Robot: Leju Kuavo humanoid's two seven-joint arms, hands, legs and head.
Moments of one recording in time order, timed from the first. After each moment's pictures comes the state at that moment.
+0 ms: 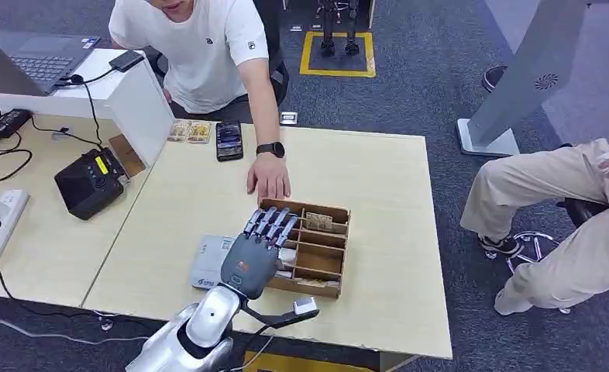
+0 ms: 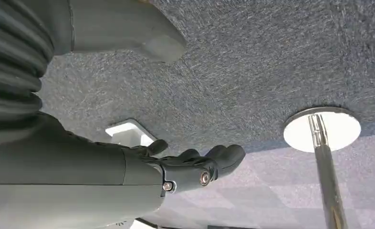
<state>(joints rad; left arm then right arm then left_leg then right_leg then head) -0.23 0.06 -0.71 -1.30 -1.49 0.30 0.24 -0.07 0.33 -1.55 -0.68 1.30 -0.67 -0.44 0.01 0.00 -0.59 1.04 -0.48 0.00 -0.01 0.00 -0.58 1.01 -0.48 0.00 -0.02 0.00</state>
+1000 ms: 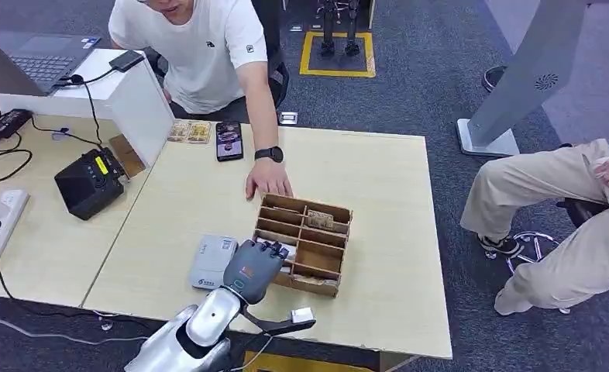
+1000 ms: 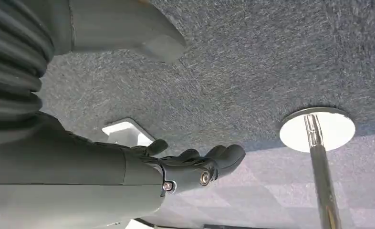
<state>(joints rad) -0.24 0.07 -0.71 -1.25 -1.48 0.25 0.15 -0.07 0.33 -1.55 -0.68 1.30 -0.66 -0.45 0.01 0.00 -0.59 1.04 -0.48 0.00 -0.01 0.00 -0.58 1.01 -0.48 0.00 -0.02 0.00</state>
